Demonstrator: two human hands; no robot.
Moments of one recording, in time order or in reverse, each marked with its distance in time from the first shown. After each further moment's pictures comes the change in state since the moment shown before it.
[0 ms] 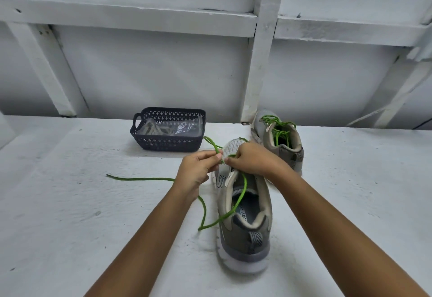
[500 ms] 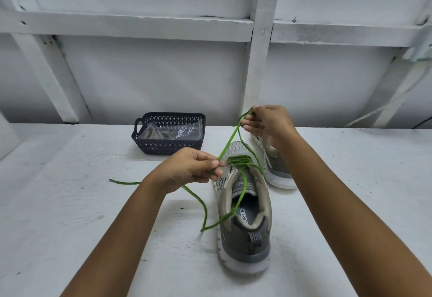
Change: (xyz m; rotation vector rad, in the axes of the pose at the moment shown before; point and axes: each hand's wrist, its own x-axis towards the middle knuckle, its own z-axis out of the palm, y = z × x) left_hand -0.012 0.037 -0.036 0.256 -0.460 0.044; right_hand 0.015 0.004 -0.055 1.439 0.368 0.205
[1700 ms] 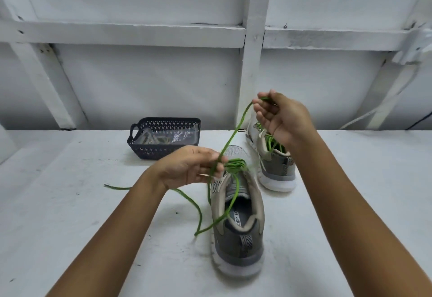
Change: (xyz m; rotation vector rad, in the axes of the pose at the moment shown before) left_hand 0.013 0.011 0.002 -0.231 -0.215 -0.026; right_hand -0.026 -0.030 -0.027 0.400 -0.154 -0.056
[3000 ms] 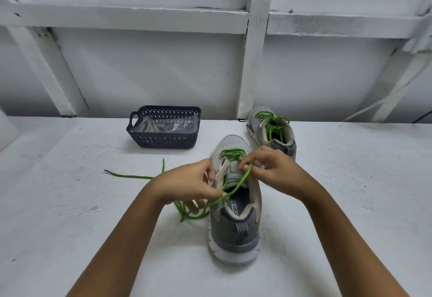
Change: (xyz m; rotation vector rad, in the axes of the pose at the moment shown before) left_hand -0.031 -0.017 0.040 0.694 0.172 -0.216; right_hand -0.058 0.058 -0.056 -1.210 -0.397 -0.174
